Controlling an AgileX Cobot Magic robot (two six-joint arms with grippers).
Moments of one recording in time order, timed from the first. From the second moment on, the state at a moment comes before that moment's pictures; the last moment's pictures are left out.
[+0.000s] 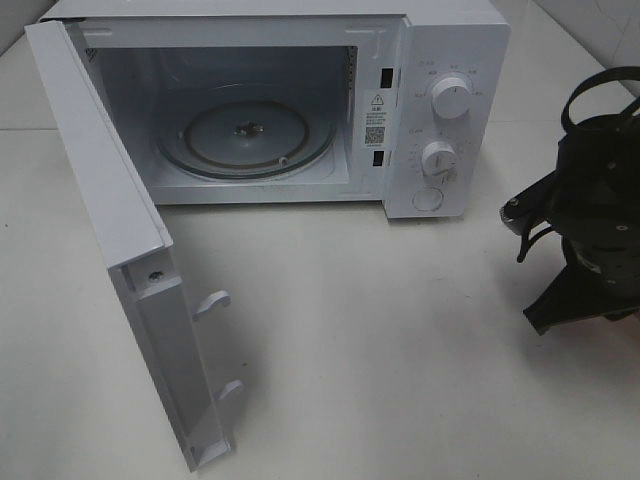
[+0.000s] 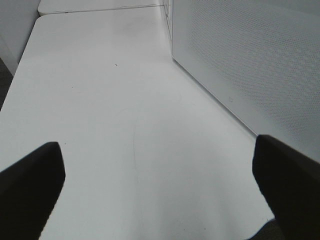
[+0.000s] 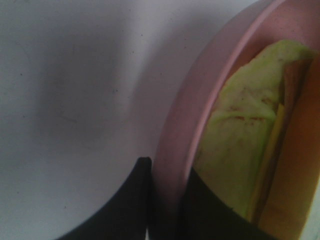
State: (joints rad) left arm -0.01 0.00 -0.50 -0.09 1.05 0.10; right arm 0.47 1.73 -0.73 -0.89 0.81 0.85
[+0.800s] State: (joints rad) left arm -0.01 0.00 -0.50 -0.09 1.05 0.10; right arm 0.47 1.93 -0.74 -0.97 0.76 0.98
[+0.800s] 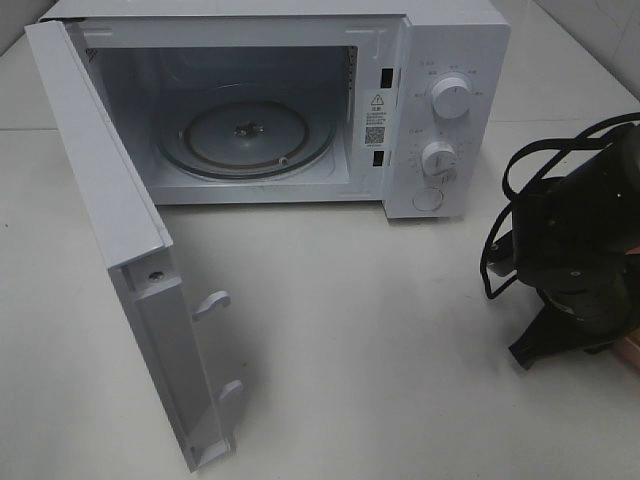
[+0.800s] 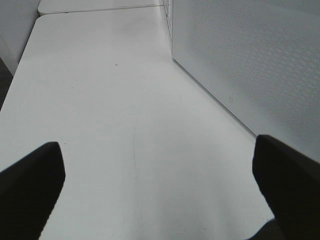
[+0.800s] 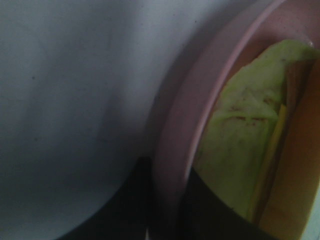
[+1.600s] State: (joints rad) left arm -0.01 0.00 -0.50 -0.09 1.05 0.10; right arm 0.47 1.78 -0.74 -0.89 0.80 0.91
